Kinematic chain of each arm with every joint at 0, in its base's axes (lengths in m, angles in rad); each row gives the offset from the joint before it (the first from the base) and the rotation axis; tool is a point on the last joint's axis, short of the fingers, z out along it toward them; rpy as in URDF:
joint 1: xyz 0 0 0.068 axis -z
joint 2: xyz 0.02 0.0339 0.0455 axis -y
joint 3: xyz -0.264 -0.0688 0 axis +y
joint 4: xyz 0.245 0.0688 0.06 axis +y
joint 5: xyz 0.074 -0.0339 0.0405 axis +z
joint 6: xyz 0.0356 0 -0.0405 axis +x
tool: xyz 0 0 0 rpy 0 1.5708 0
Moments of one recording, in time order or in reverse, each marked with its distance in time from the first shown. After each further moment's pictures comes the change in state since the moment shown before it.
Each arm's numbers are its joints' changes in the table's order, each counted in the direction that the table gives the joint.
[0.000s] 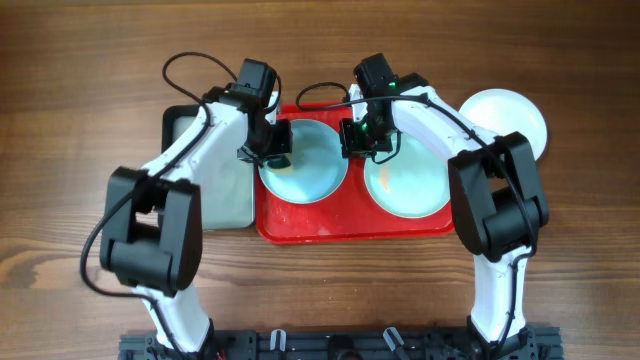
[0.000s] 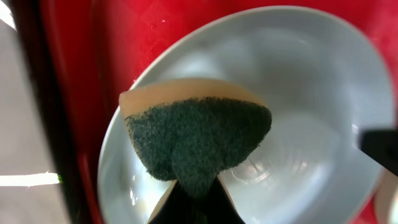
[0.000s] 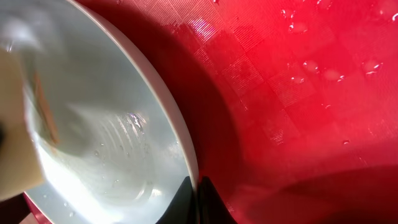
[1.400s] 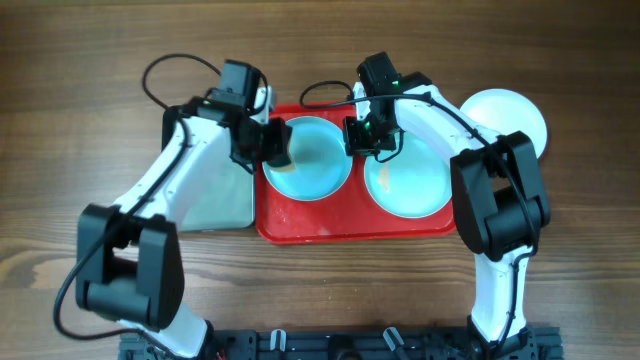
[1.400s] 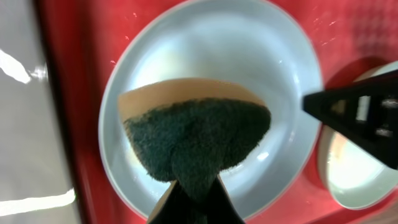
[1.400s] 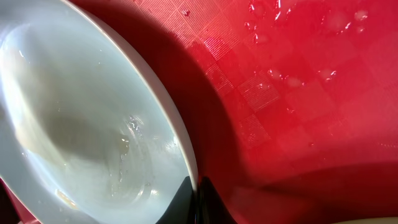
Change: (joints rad) left arm -0.020 0.168 0.106 -0.050 -0.097 -0.007; right arm 0.012 0.000 0.000 -0.001 -0.029 0.000
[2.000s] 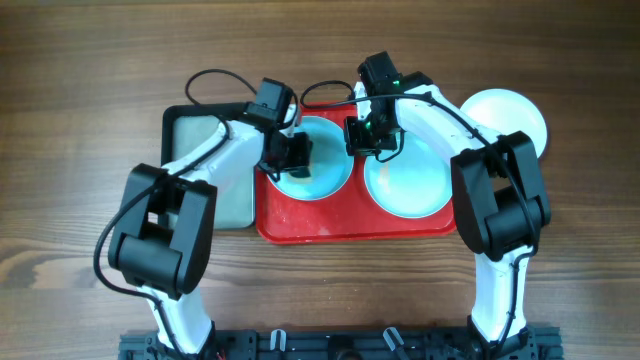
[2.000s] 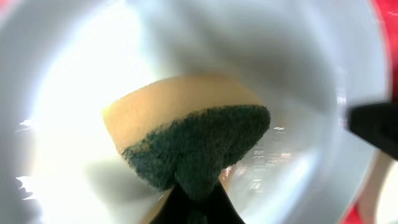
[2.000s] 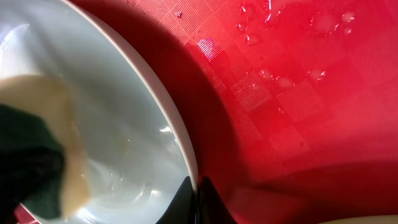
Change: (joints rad) left arm 0.093 -0.172 0.028 -0.166 -0.007 -0.030; right arm 0.001 0.000 0.000 0.001 -0.006 0.000
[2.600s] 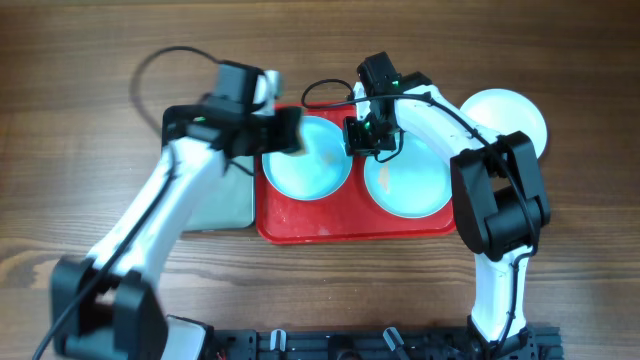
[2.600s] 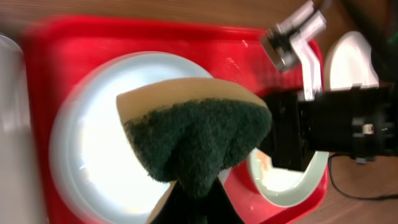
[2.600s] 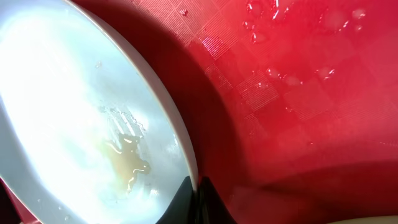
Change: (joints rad) left arm -0.064 0.352 0.008 0.059 -0.043 -0.038; right arm -0.001 0.000 0.000 0.000 0.005 0.007
